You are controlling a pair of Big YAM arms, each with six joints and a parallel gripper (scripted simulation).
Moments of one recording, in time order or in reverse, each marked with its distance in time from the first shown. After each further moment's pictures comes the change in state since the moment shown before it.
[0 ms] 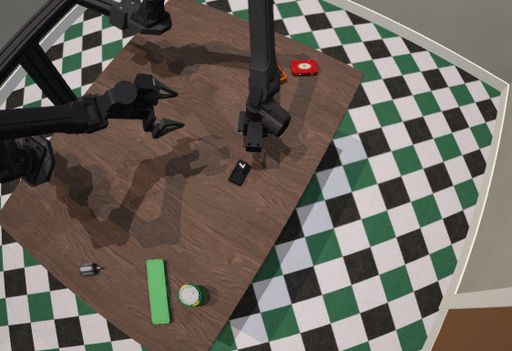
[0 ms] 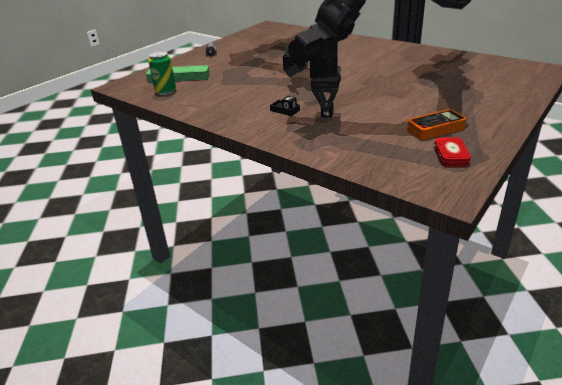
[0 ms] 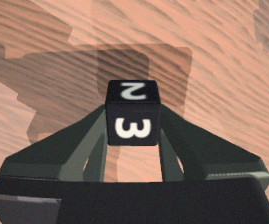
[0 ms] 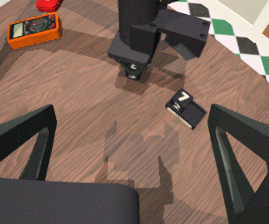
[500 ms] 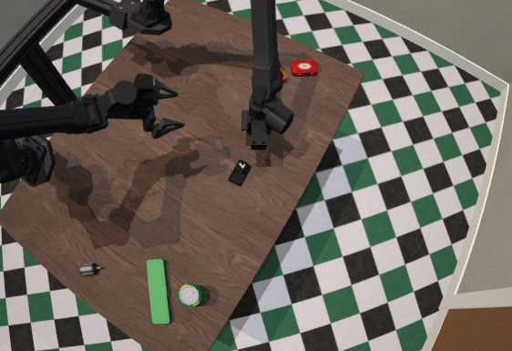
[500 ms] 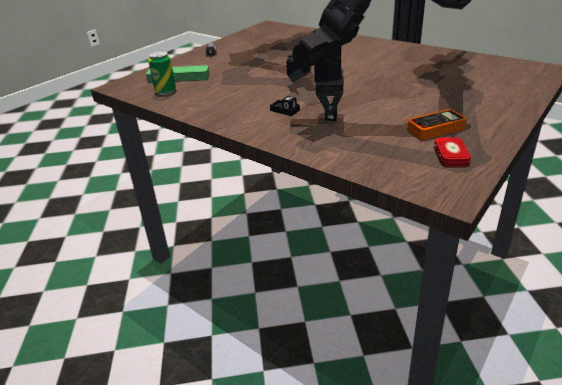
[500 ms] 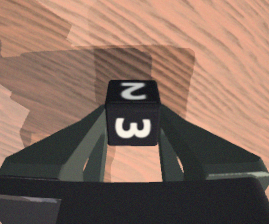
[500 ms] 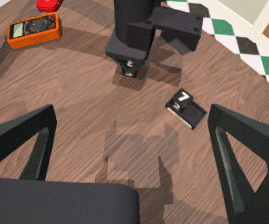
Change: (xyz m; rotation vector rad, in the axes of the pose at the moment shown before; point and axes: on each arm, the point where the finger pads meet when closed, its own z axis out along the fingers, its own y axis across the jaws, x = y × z) left arm 0.011 0.007 0.006 0.005 0.005 -0.067; right arm 0.000 0.000 0.000 0.000 0.000 0.000
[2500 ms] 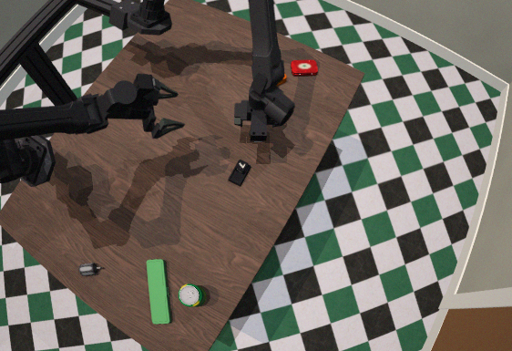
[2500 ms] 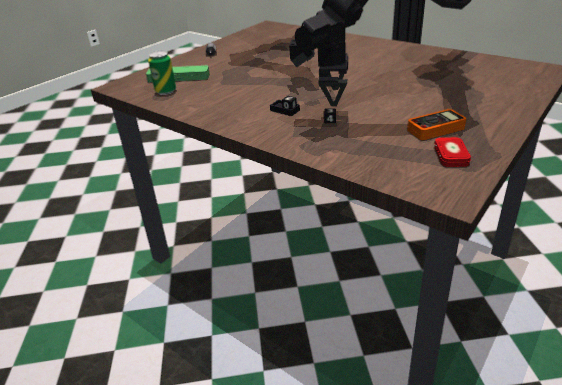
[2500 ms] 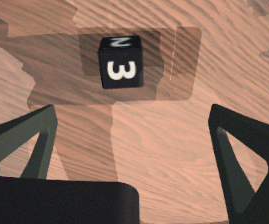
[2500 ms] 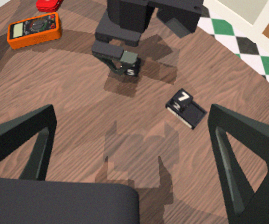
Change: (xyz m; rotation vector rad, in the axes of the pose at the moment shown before) left arm 0.012 -0.002 -0.040 0.010 0.014 0.012; right arm 0.000 0.000 0.000 0.000 0.000 0.000
